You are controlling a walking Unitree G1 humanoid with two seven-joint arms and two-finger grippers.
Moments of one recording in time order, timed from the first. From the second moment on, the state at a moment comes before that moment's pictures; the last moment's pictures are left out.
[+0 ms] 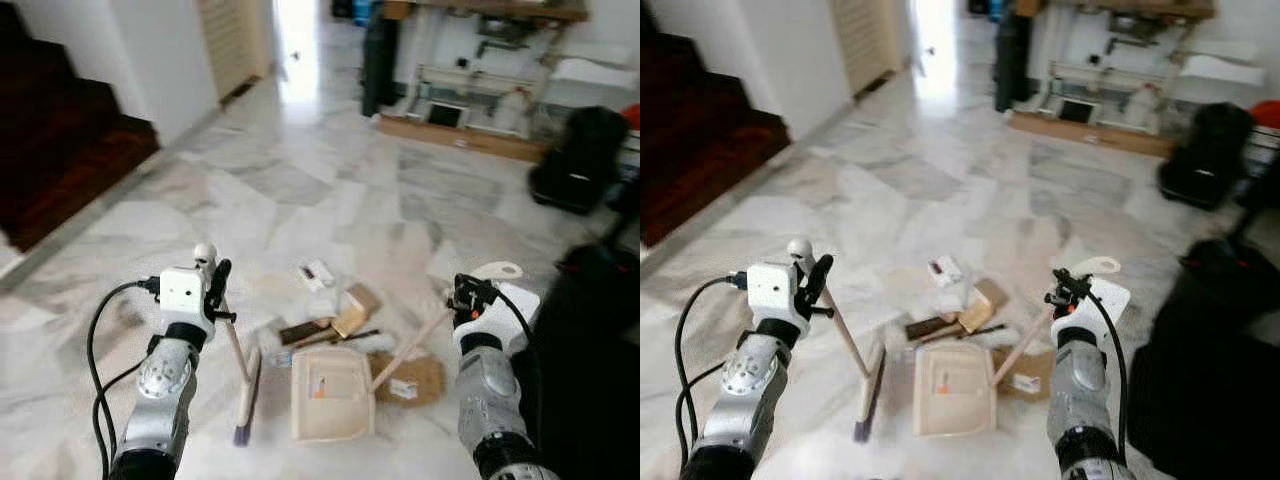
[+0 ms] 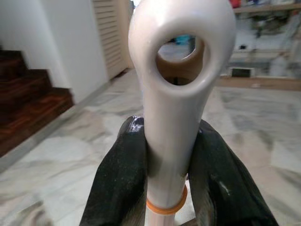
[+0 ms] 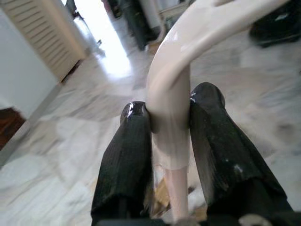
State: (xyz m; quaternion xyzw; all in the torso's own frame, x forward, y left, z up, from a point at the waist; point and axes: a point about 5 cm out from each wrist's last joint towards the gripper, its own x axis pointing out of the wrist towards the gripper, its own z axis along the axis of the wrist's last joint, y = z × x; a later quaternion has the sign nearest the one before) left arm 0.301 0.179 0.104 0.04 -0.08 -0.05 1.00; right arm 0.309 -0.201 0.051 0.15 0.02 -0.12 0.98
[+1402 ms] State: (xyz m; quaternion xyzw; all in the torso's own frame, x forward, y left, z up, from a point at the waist) left arm 0.293 0.180 0.096 0.04 -0.06 -0.03 1.00; right arm 0.312 -0.192 0.051 0.16 0.02 -0.10 0.98
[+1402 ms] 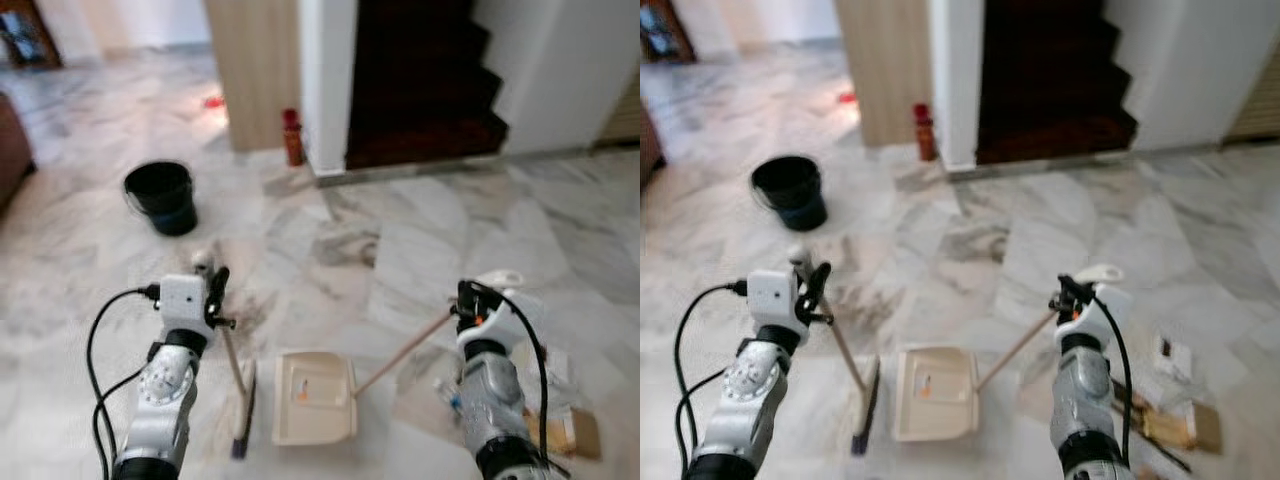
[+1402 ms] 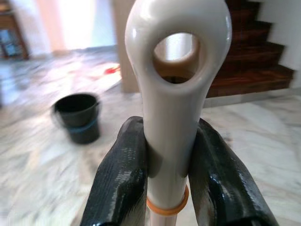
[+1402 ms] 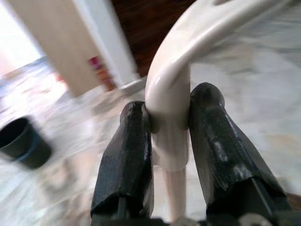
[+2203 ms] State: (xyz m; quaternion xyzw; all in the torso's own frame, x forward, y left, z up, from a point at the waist) left arm 0.292 0.176 0.095 0.04 -0.06 -0.04 1.00; right arm 0.314 -0.182 0.052 0.13 0.03 -0.05 0.99
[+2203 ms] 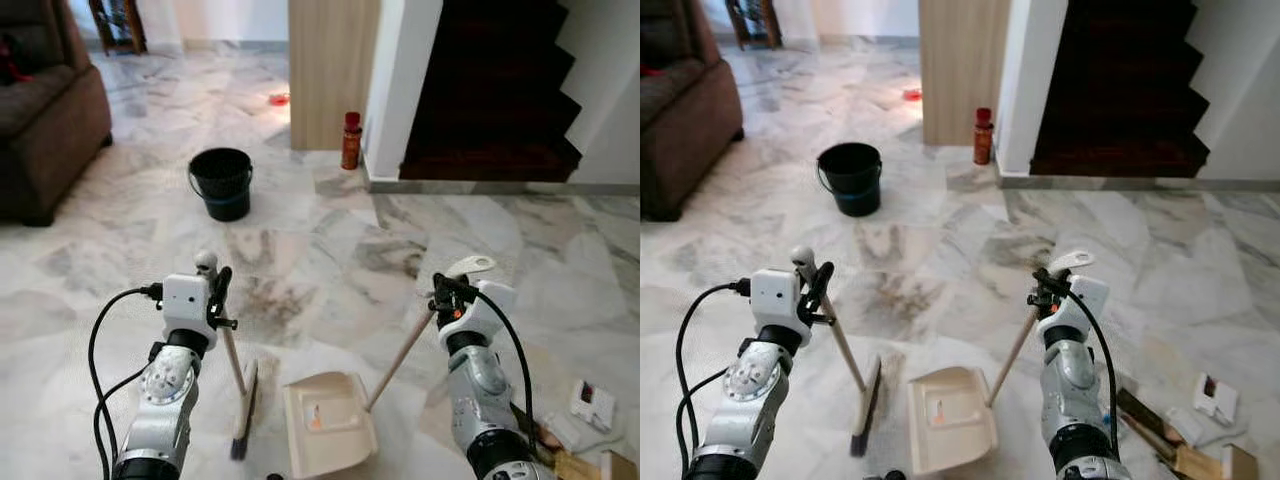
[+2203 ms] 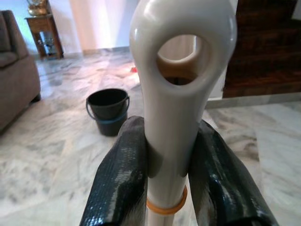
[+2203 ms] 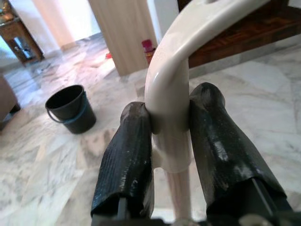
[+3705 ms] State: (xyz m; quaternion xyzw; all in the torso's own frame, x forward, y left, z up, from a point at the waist) left arm 0.295 0.171 0.100 0.03 -0.06 -0.04 1.00; right arm 0.315 -0.183 0.052 0.14 0.03 -0.04 0.99
